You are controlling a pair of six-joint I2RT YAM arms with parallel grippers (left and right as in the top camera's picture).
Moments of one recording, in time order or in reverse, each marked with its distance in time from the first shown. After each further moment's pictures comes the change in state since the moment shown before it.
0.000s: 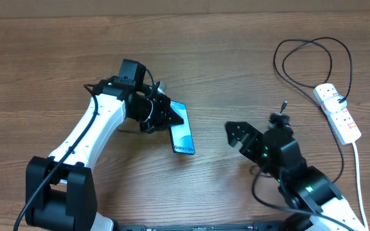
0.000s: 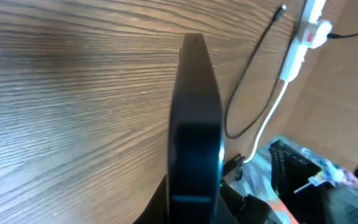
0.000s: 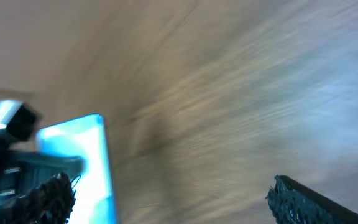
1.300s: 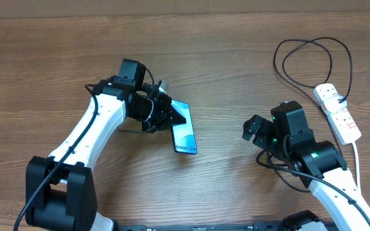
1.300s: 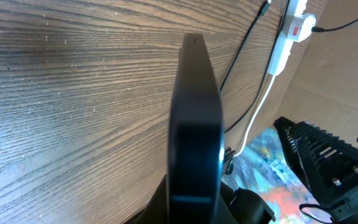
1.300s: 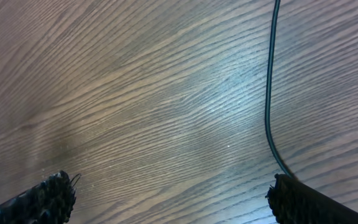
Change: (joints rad) left arm 0.000 0.000 0.000 0.008 0.046 0.000; right arm -0.197 0.237 0.224 -0.291 -0.003 -0.301
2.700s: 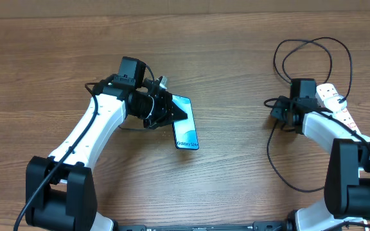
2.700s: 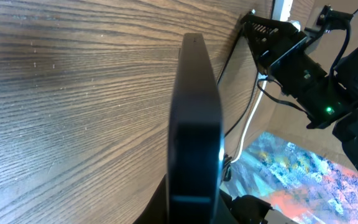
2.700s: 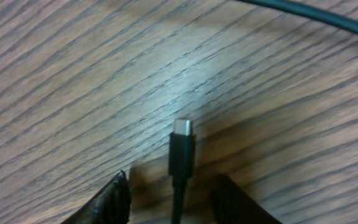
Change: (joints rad) left arm 0.000 0.000 0.000 0.074 0.011 -0.003; right arm -0.352 0.686 0.039 0.586 0.032 -0.331
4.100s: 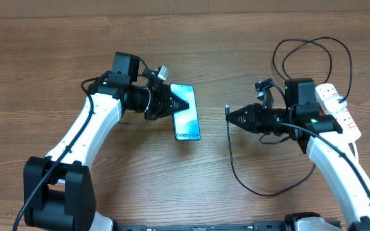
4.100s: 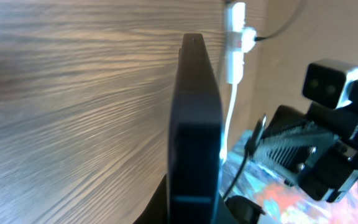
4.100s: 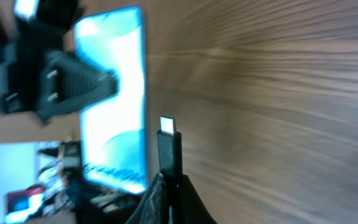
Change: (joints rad) left arm 0.031 0.000 0.000 0.140 0.132 0.053; right arm 0.149 -0.412 0.026 -0.318 -0.980 -0.036
